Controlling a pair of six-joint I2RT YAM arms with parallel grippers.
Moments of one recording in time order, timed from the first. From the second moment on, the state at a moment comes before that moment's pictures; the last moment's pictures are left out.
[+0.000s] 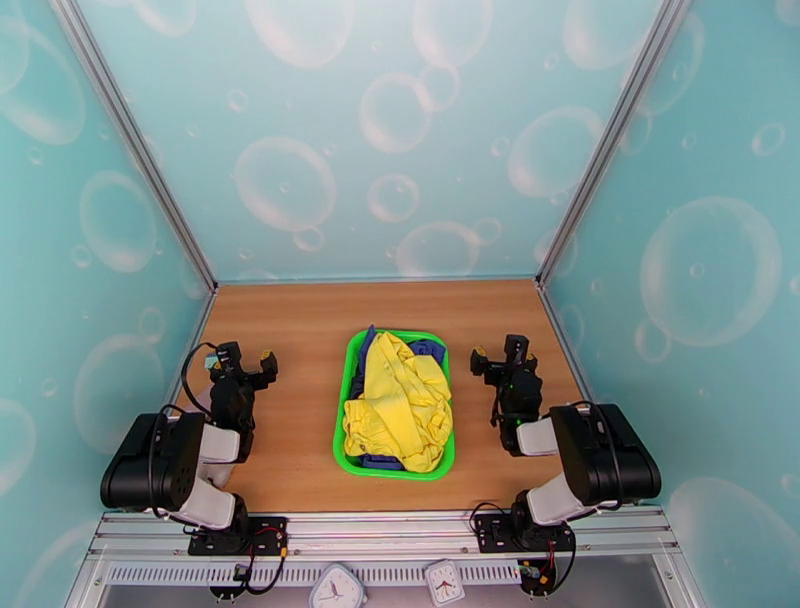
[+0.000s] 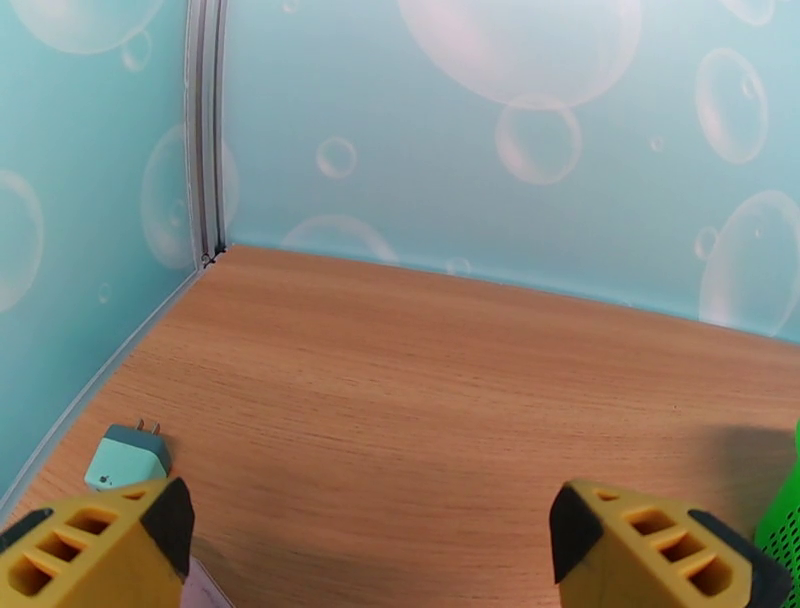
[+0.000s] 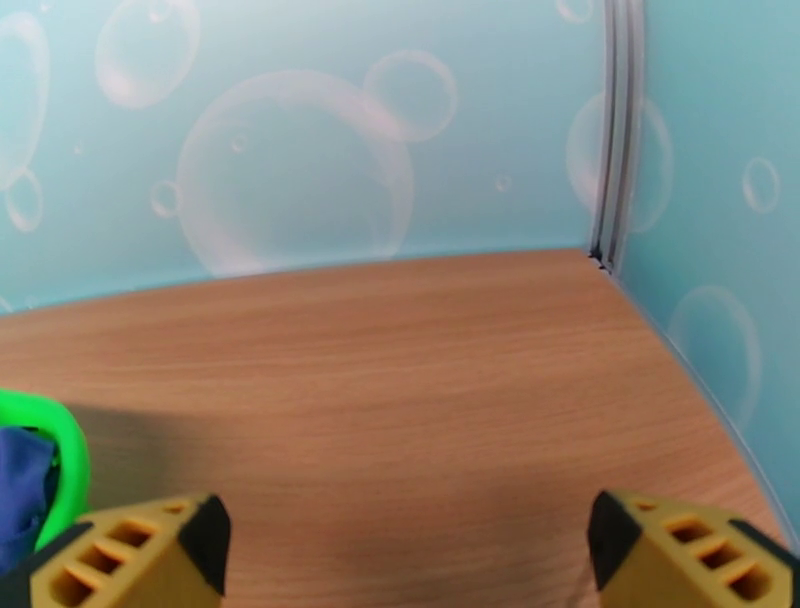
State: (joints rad) left arm -0.03 1.49 0.25 1.14 -0.20 -0.04; right arm 0.03 1.49 0.25 1.14 0.17 0.03
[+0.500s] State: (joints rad) left arm -0.88 1.24 0.88 0.15 -0.38 -0.18; right arm 0.26 0.92 0.49 0.31 0.22 0.31
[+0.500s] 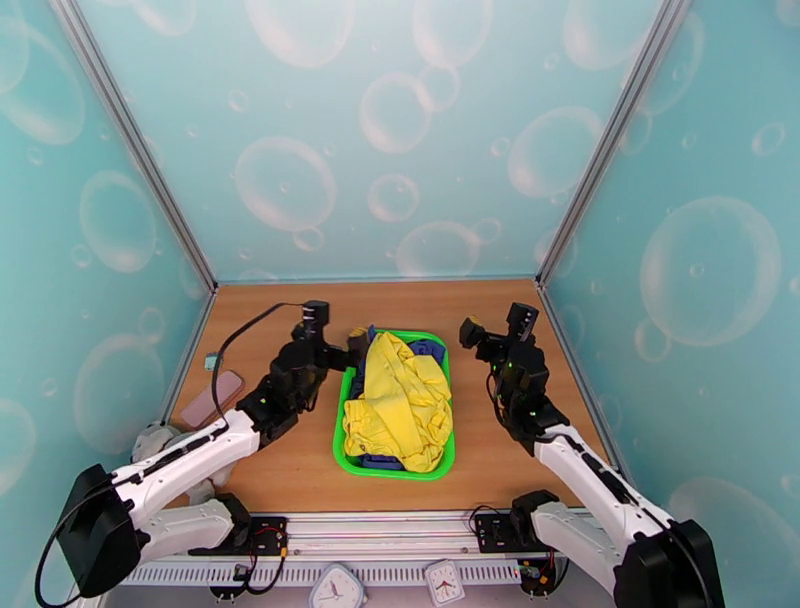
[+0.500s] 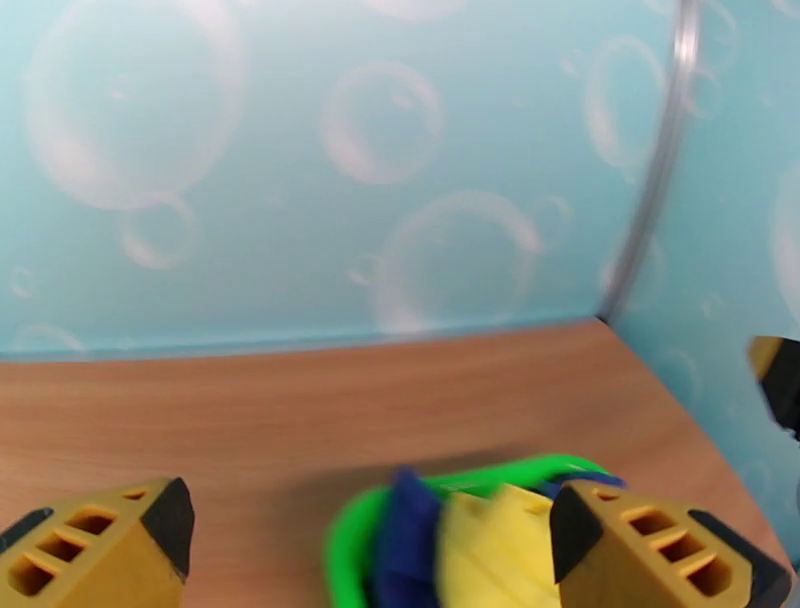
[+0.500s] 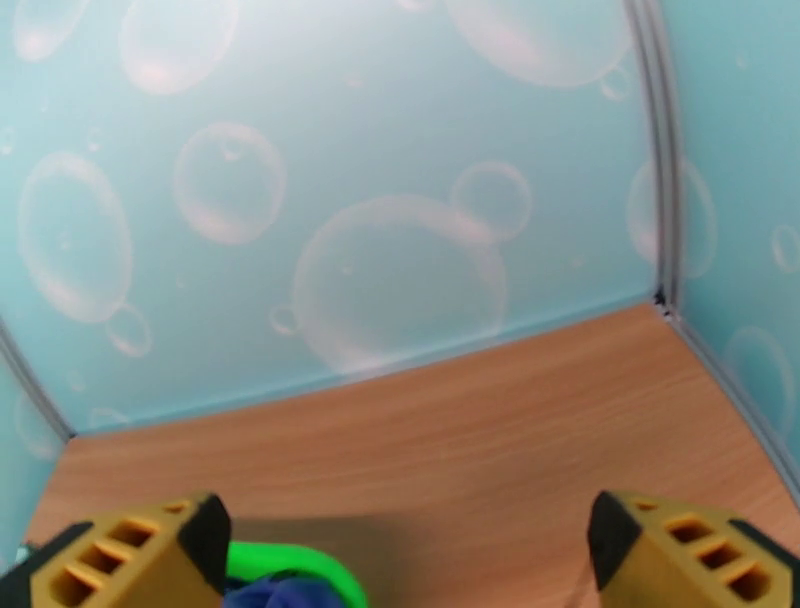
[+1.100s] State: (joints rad) left arm -1.14 1.67 1.27 -0.54 -0.42 -0.34; right arm 0.21 0.73 0.26 0.29 0.06 0.39
